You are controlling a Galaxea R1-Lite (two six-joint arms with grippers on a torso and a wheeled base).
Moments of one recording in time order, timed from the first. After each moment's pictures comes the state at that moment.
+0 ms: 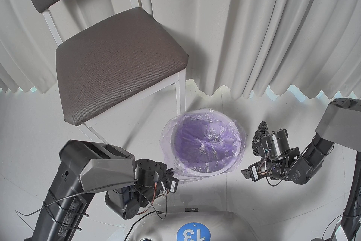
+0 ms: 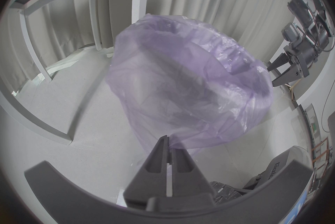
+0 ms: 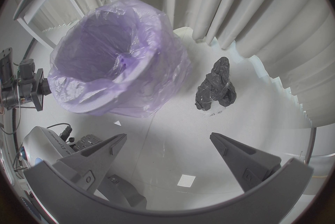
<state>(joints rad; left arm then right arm) -0.56 2.61 -0.82 -1.34 0.05 -0.02 0.39 2.16 -0.67 -0.65 -0.23 0.00</state>
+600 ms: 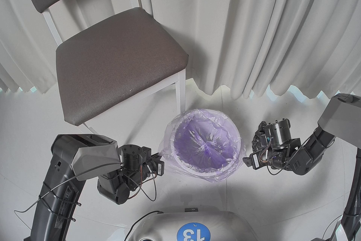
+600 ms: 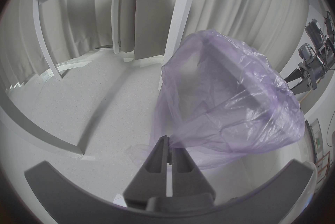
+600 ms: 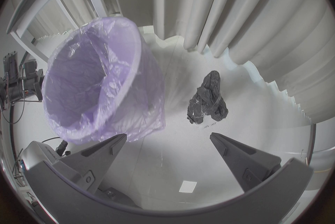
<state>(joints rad) -0.42 2.65 -0.95 -1.33 -0.02 -0.03 0.35 2.17 -0.77 -0.64 -0.23 -0.01</state>
